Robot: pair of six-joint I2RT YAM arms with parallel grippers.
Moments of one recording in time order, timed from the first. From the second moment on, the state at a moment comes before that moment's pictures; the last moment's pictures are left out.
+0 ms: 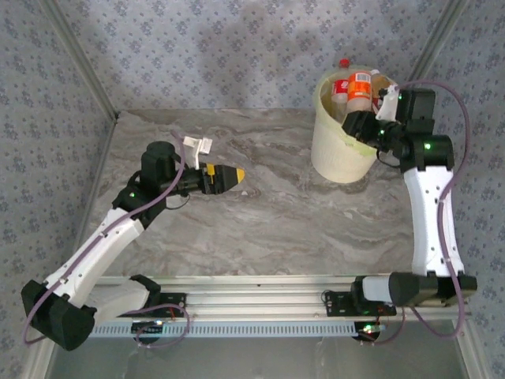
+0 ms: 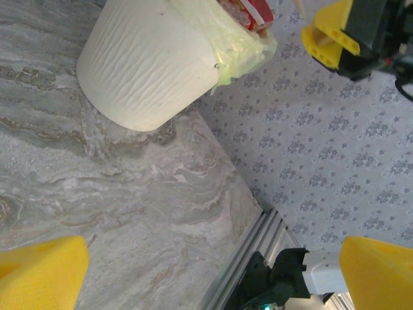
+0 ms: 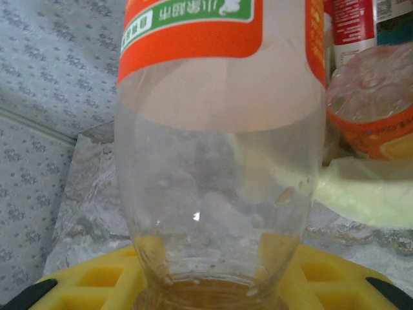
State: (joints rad) left arm -0.51 1.07 1.01 -0.26 0.64 -0.62; right arm -0.02 1.34 1.71 -0.98 -0.39 0.39
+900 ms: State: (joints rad) left arm -0.51 1.02 0.94 -0.30 0.61 -0.62; right arm -0.14 1.73 1.95 -0.97 -0.54 0.52
